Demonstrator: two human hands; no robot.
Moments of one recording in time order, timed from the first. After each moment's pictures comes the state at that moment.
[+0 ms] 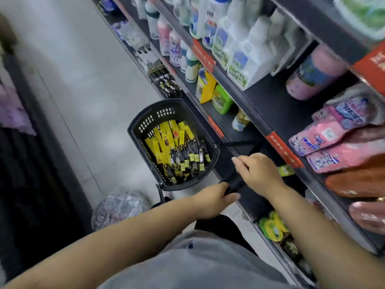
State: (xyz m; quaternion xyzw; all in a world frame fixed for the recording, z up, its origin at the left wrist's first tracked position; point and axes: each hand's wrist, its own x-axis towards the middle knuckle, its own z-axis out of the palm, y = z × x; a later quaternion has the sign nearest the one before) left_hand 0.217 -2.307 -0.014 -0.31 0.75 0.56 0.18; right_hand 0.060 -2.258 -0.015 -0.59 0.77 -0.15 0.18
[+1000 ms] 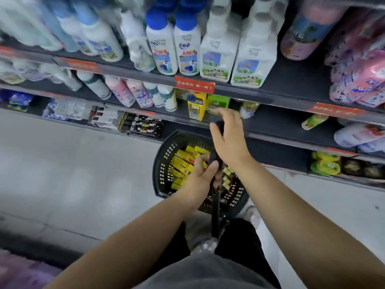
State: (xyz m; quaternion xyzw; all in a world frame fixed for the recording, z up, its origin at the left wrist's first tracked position) left_hand 0.287 -2.603 -0.023 -0.25 0.52 0.81 0.15; right_hand 0.174 -2.535 -0.018 -0.18 0.88 -0.44 0.07
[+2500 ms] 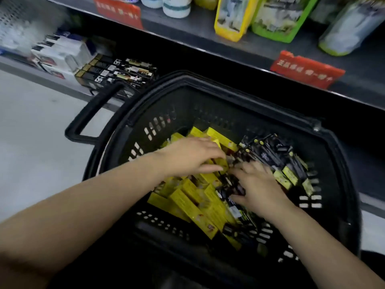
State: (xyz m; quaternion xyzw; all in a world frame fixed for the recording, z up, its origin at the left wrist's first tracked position) left_hand 0.245 -2.684 -0.466 0.25 0.95 0.16 0.02; right_hand 0.209 -2.463 -0.501 -0.40 0.90 -0.01 0.15
